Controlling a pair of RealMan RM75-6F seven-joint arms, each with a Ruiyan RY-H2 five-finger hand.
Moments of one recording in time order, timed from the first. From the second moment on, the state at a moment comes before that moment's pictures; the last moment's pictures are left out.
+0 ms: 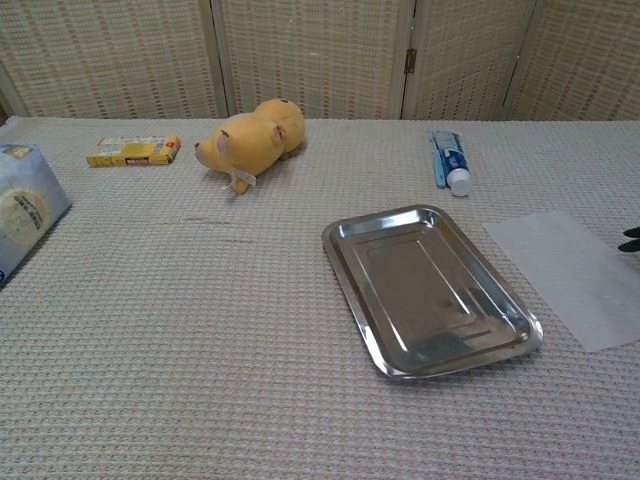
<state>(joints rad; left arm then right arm) -0.17 -1.23 -0.09 -1.49 1.35 1.37 0.20 0.36 -1.75 -0.17 -0.19 -1.76 1.21 0.60</state>
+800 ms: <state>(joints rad) -0.19 -1.25 -0.09 -1.48 1.35 1.36 0.21 0.34 -1.73 -0.23 -0.27 -1.81 1.43 0.64</state>
